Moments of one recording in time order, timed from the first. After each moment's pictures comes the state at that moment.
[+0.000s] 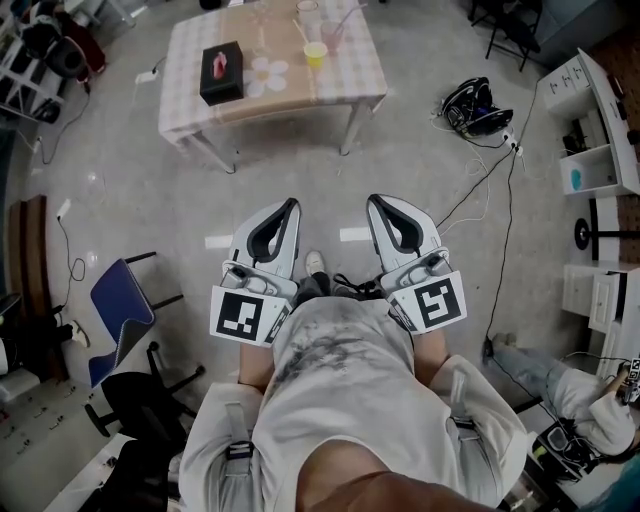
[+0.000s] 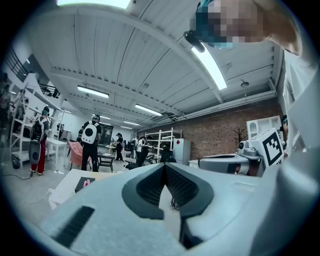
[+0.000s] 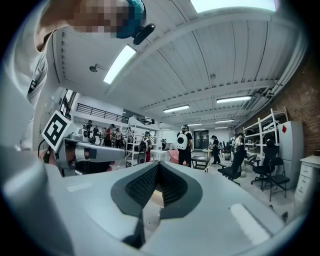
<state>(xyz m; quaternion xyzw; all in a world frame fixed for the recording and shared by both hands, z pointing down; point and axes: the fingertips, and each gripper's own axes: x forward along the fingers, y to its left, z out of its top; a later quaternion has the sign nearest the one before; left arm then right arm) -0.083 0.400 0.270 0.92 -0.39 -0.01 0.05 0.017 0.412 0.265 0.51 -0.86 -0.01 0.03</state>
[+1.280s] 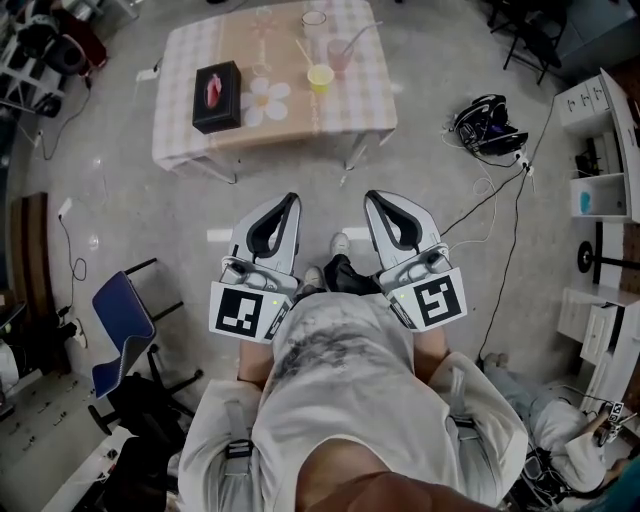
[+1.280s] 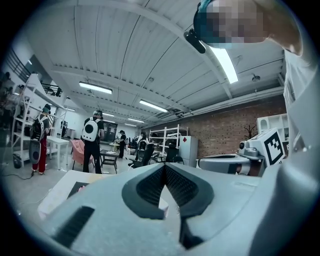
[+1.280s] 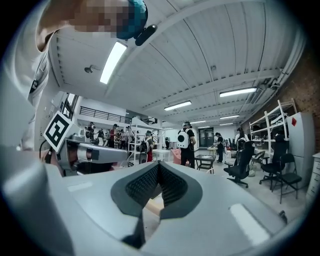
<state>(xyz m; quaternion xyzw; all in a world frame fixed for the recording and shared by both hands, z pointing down) -0.038 0.227 0.280 0.91 -0.41 0.00 0.06 0.056 0.237 0.274 0.48 -0.88 0.01 0.03</state>
